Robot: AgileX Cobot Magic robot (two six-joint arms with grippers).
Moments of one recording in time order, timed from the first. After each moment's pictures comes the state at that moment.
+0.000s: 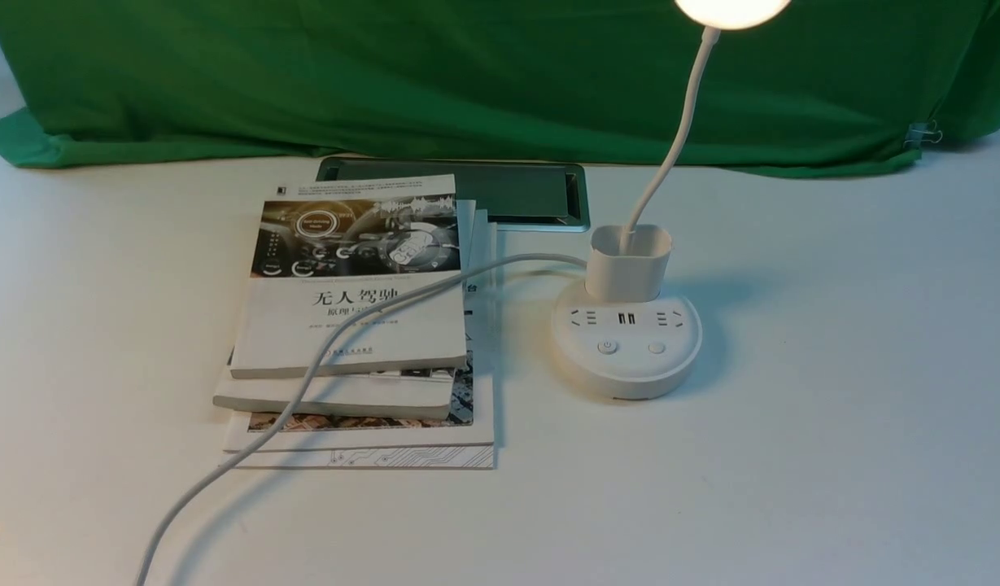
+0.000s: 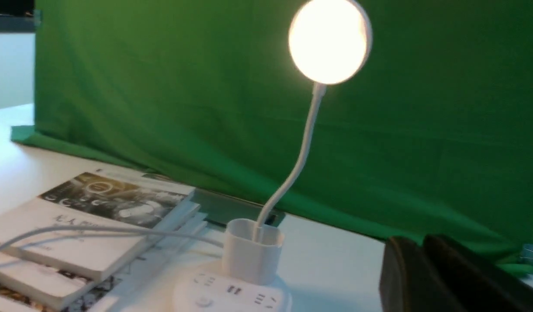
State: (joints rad) right arm 0.35 0.34 -0.18 0.13 -0.17 -0.23; left arm 0.02 0.00 0.01 -0.08 0.22 0.13
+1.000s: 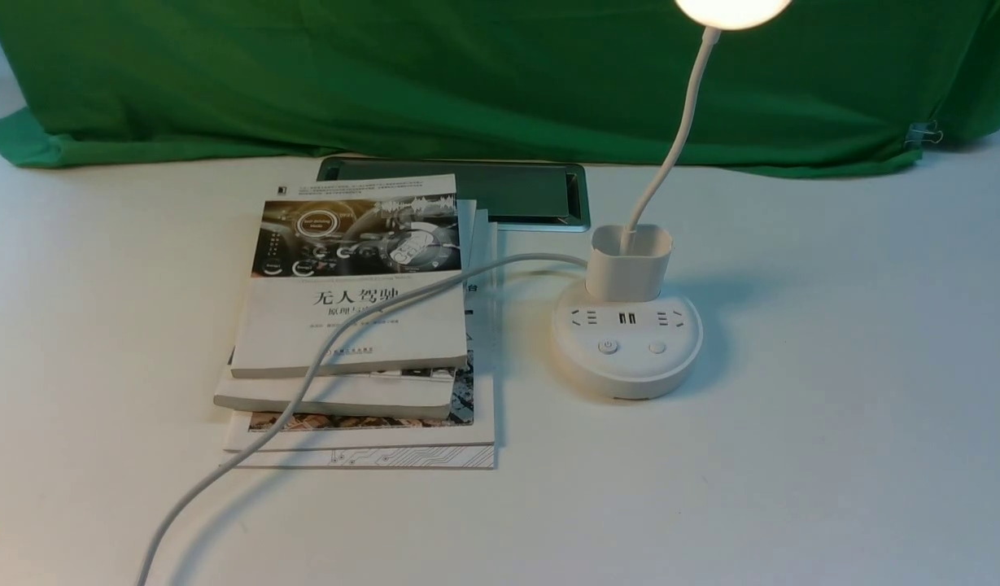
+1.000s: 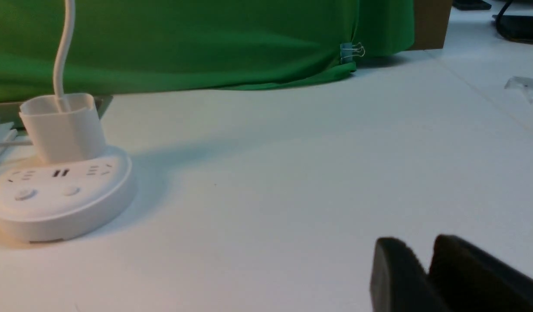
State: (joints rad) right arm -0.04 0.00 0.01 -0.04 0.21 0.11; left arm 0.02 0.00 0.01 -0.08 0.22 0.13
